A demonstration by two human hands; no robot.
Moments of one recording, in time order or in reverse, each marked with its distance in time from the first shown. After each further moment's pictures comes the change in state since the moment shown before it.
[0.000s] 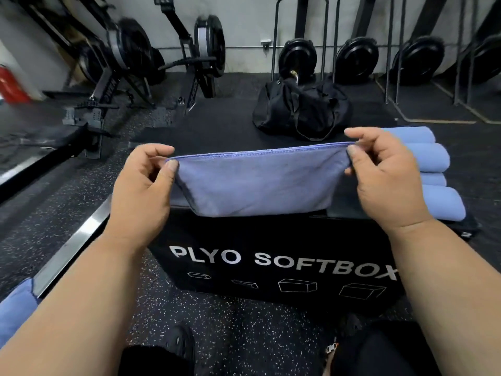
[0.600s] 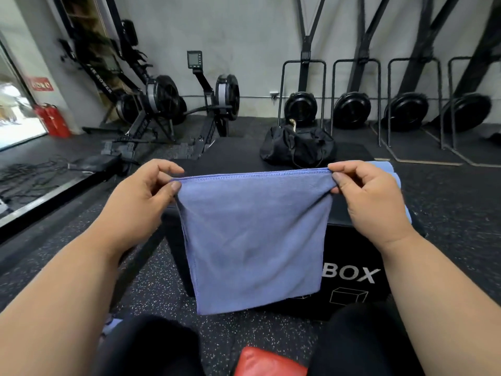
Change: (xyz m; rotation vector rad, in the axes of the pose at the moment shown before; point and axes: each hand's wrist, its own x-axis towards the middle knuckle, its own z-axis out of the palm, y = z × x) left_hand -0.079 0.109 -0.126 0.133 -0.204 0.075; right_hand -0.083 -0.132 -0.069 0.106 -0.068 0.040
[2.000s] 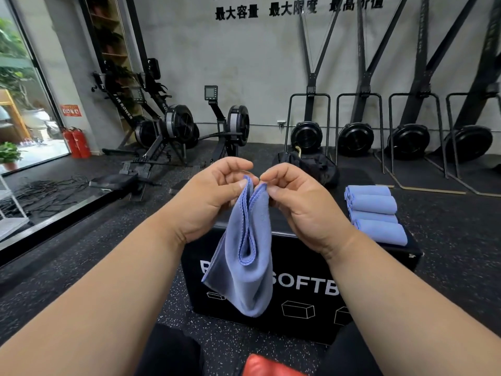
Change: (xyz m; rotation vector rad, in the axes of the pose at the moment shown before) left_hand -0.021 0.116 0.026 -0.829 -0.324 -0.035; right_hand -0.040 -0.101 0.074 0.680 -0.539 0.020
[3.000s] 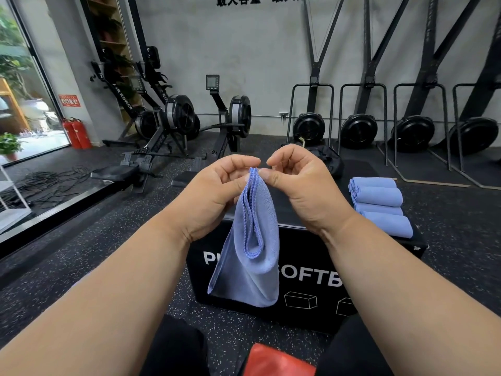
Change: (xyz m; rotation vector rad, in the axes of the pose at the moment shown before) left_hand -0.009 -0.008 -0.002 -0.021 0.019 -0.008; right_hand 0.011 -0.005 0.009 -0.218 0.167 -0.034
